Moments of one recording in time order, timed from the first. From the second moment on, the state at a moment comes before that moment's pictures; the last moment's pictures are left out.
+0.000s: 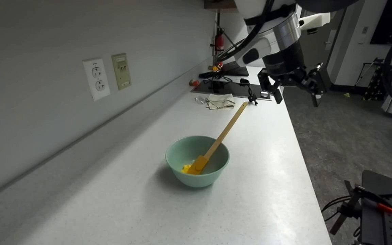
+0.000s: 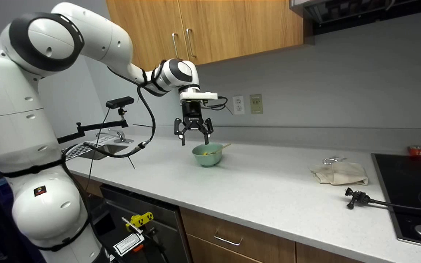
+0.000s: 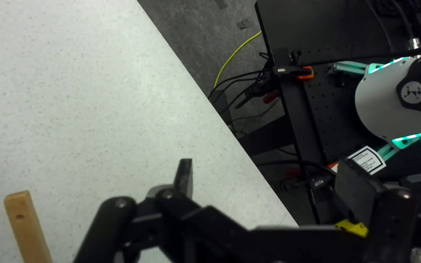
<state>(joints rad) 0.13 0.02 0.20 -1.98 -0.35 1.53 -0.99</state>
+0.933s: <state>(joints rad) 0.13 -0.19 0.08 -2.11 0.06 2.04 -1.03</state>
